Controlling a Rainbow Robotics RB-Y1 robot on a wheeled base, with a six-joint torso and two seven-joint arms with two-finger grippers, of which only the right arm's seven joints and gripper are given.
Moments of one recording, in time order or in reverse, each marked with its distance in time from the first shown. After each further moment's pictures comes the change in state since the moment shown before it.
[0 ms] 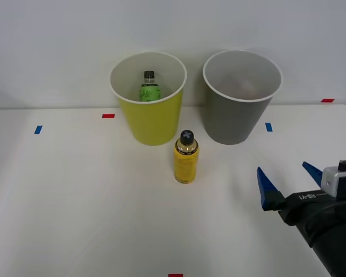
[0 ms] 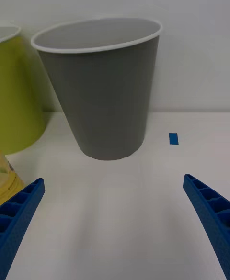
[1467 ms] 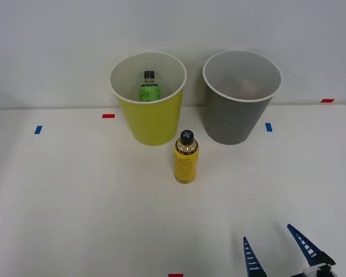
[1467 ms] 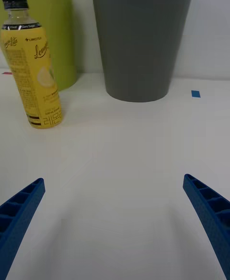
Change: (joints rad) arm 0.228 0.197 0.041 0.479 0.337 -0.788 0.018
